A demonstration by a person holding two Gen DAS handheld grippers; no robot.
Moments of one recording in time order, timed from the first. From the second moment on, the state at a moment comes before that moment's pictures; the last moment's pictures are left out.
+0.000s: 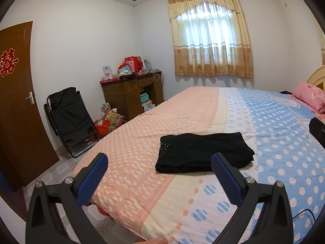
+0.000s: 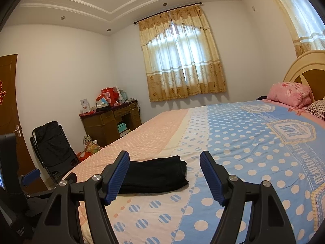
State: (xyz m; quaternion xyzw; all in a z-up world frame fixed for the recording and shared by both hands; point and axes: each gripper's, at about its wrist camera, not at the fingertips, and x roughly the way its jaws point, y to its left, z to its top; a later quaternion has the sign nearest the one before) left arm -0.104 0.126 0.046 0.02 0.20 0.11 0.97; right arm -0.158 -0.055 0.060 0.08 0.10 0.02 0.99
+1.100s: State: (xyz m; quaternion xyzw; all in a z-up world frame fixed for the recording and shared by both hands) left arm -0.100 0.118 0.043 0.04 0.21 0.11 0.97; right arm -0.157 -0.061 0.058 0.09 0.10 0.02 0.99
